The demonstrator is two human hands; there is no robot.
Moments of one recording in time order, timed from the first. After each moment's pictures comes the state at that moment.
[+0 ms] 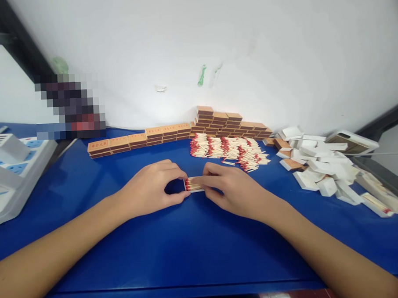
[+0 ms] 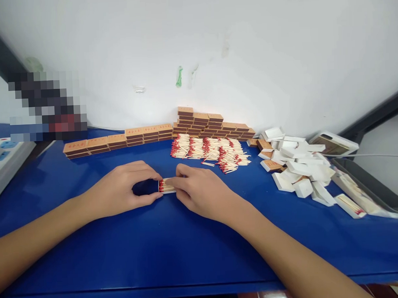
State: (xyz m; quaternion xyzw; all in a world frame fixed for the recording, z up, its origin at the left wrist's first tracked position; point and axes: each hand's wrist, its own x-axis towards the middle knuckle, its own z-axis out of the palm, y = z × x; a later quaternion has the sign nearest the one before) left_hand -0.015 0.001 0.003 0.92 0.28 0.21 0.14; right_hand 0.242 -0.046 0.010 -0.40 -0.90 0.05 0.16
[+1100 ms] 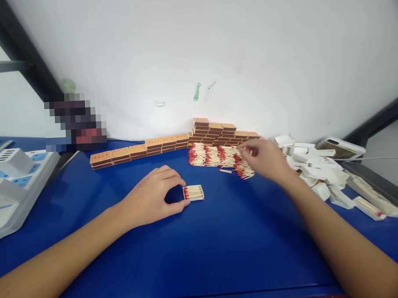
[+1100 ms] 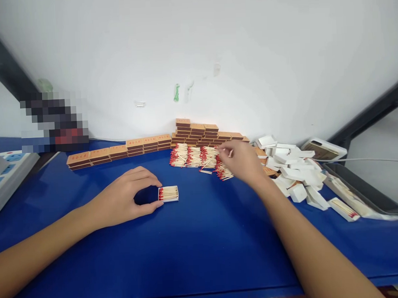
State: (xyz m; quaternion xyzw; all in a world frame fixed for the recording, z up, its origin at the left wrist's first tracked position) left_hand -0.017 0.003 0.001 0.93 0.28 0.22 0.12; right_hand 0.341 0.016 0.017 -0.65 -0.69 -0.03 0.31
